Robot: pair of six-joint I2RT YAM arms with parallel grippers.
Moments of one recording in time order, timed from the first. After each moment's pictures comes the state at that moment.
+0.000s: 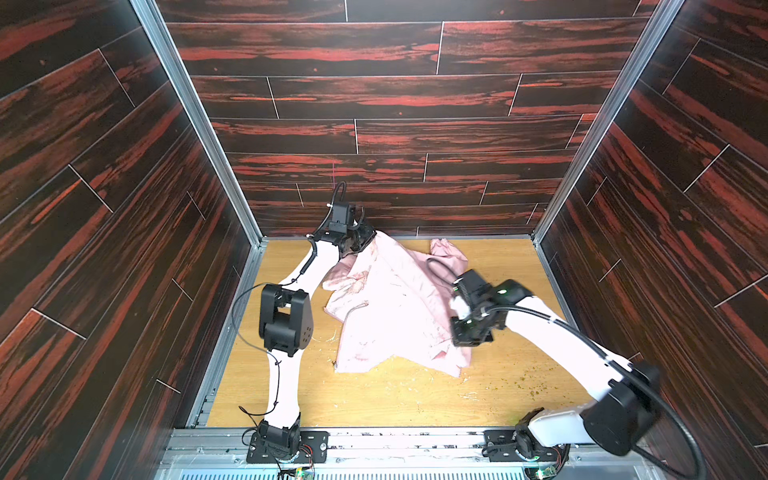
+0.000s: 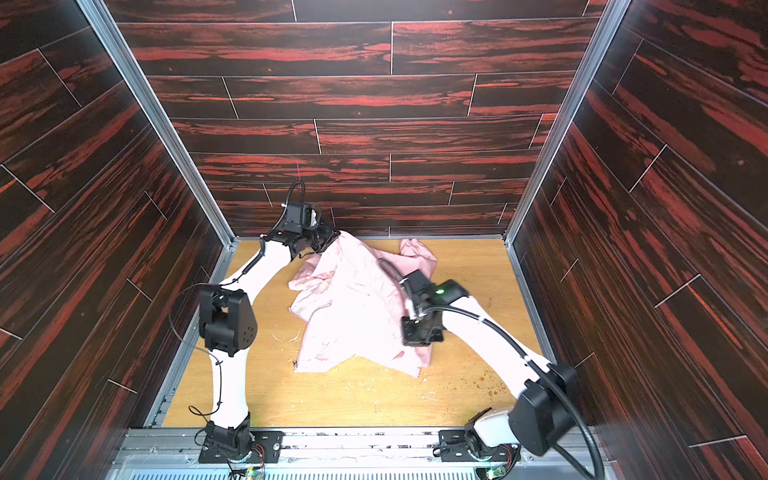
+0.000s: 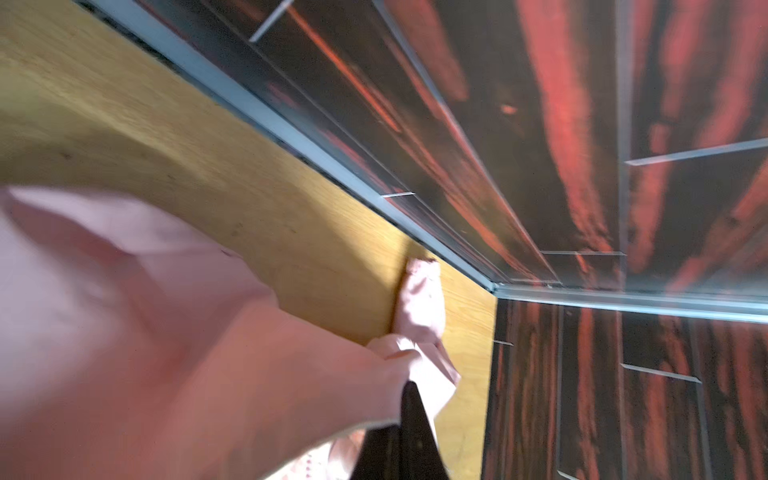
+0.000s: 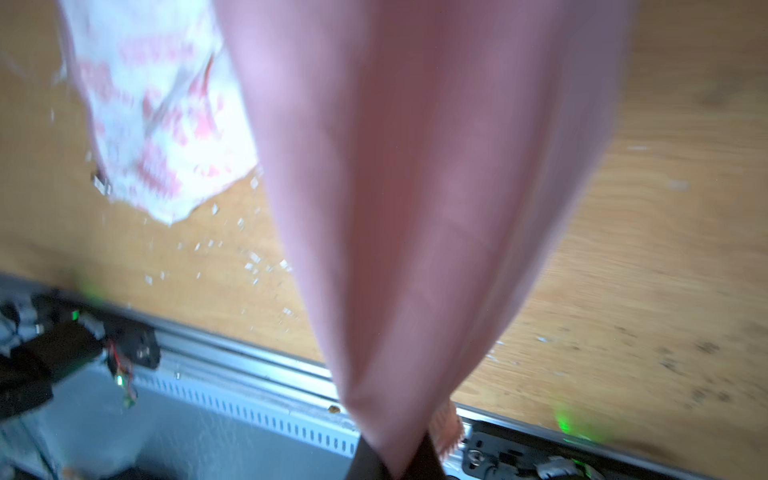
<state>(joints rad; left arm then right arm) -0.24 2.21 2.01 -0.37 0.33 -1.00 0.67 1.46 1.26 -1.20 -0.20 0.47</state>
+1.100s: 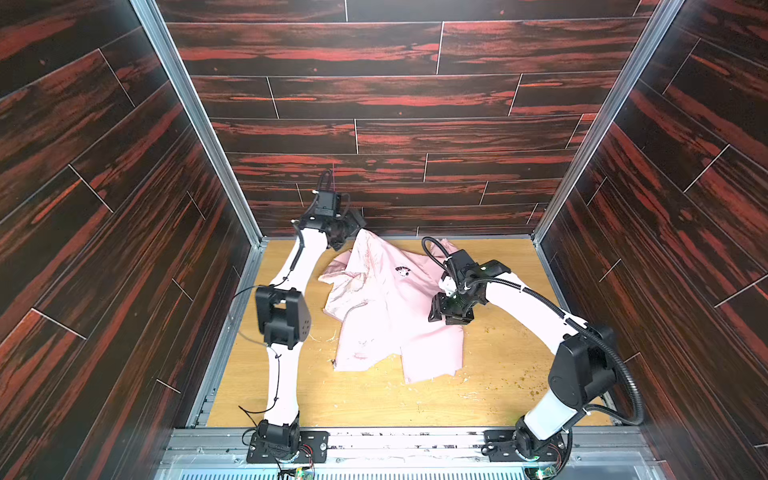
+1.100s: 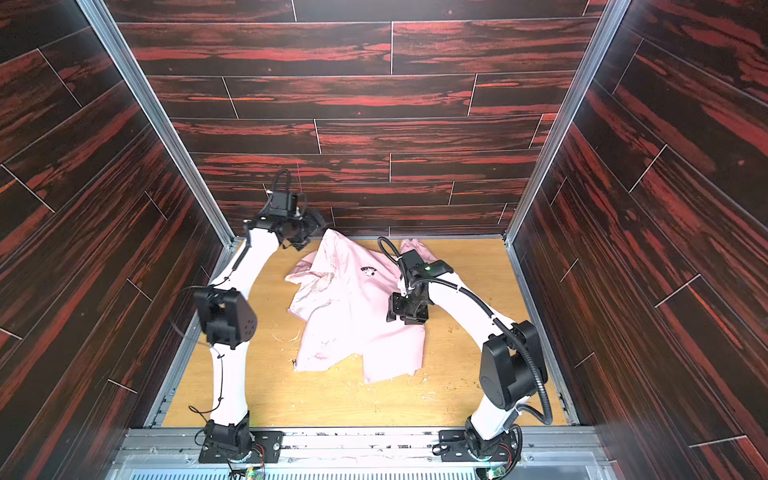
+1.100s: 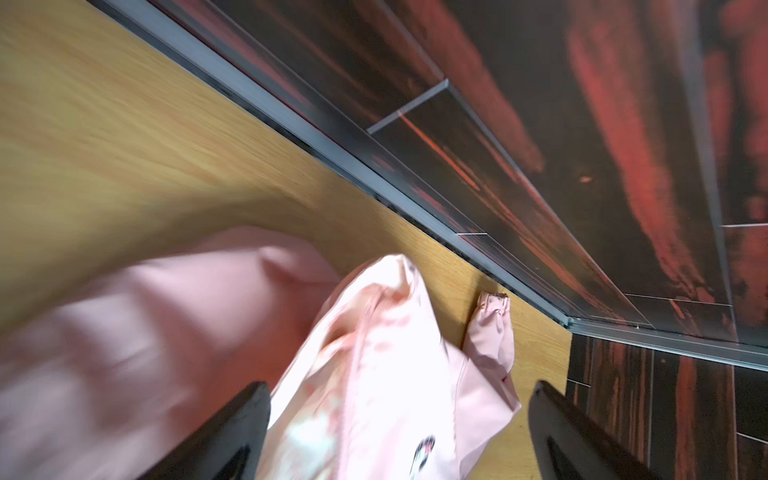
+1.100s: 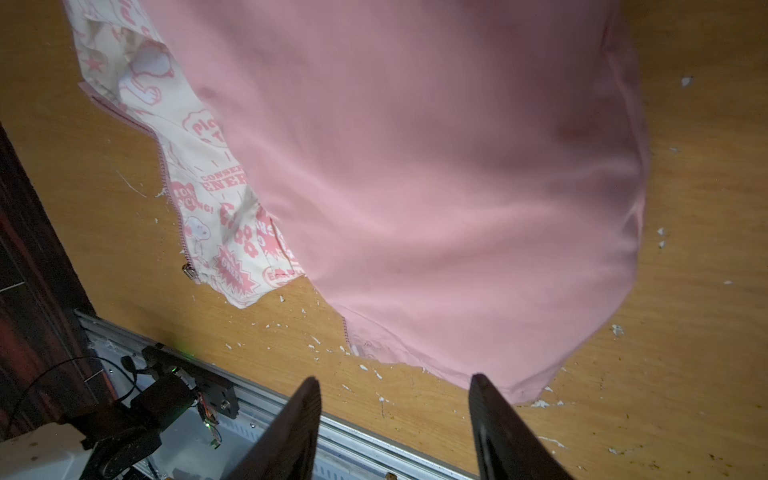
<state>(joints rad) -0.16 2.18 2.21 -0.75 0.20 -0.82 0.52 1.70 1.42 -1.06 -0.31 0.50</state>
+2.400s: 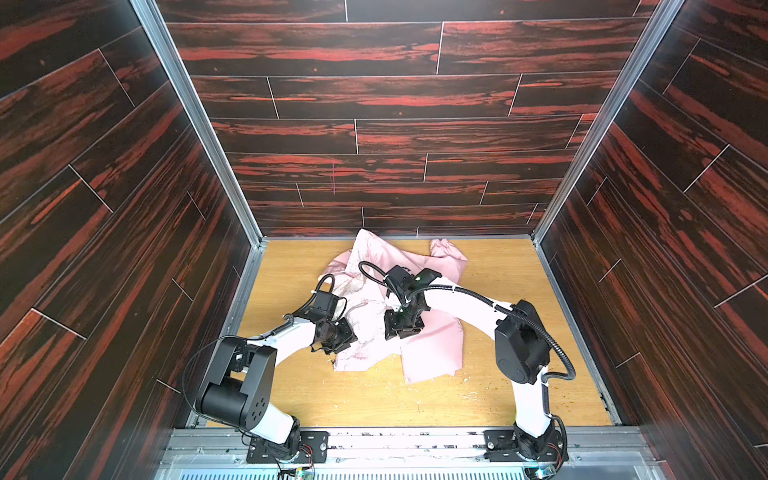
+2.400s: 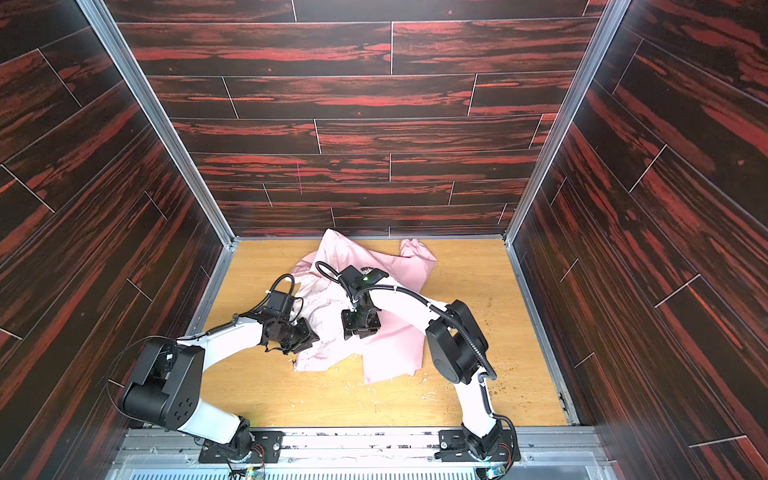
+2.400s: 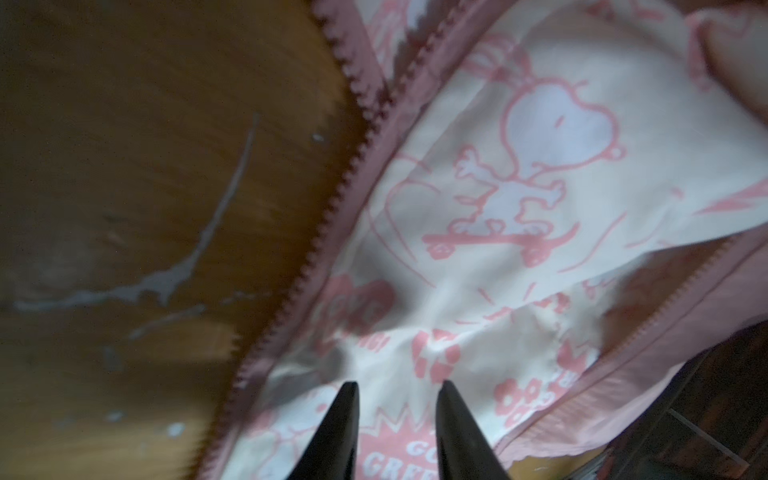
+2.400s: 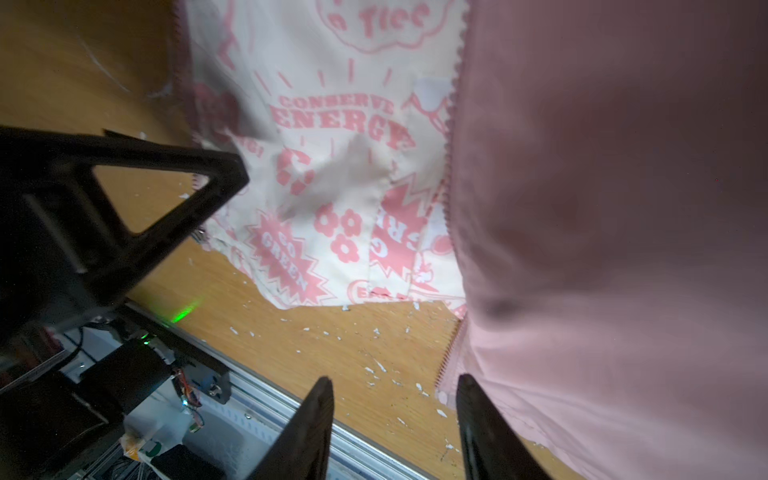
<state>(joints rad) -0.28 1.53 0.75 -0.38 0.40 -0.85 0.82 2.02 1.67 -1.07 -0.31 0.52</state>
